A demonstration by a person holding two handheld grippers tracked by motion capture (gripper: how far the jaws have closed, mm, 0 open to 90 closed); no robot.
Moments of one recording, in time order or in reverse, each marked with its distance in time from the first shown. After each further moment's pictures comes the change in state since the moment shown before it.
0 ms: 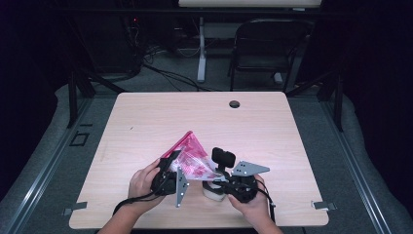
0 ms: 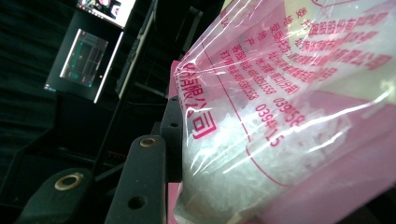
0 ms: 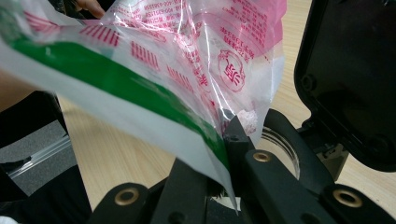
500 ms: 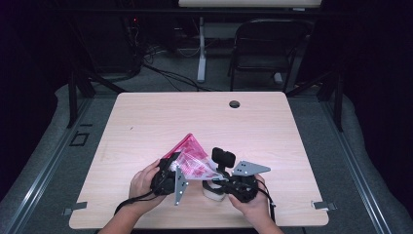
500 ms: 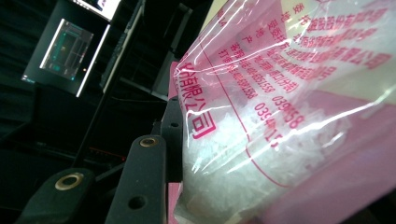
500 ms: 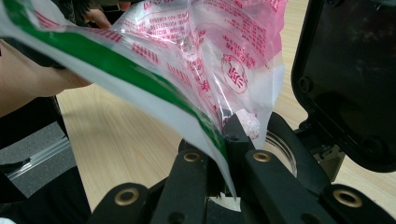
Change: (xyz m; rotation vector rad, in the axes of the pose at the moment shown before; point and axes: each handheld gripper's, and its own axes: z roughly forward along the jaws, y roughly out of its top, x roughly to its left) left arm -0.003 -0.006 0.005 0.006 -0.053 -0.042; right arm -0.001 0.001 -0.001 0.000 -0.004 -0.002
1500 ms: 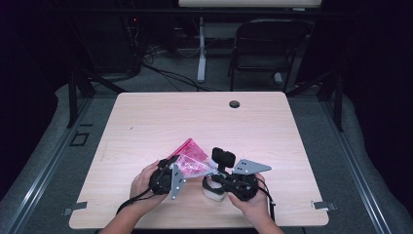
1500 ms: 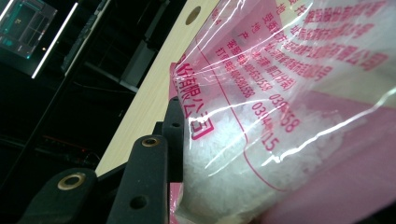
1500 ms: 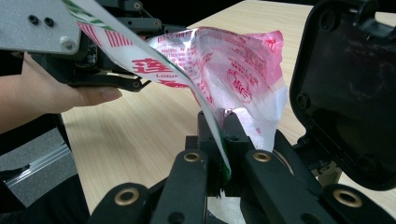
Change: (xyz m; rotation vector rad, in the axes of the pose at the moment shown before) left arm 0.000 -0.011 0.008 0.011 -0.115 -0.118; right arm 0.001 0.006 -0.001 -0.032 0.001 -0.004
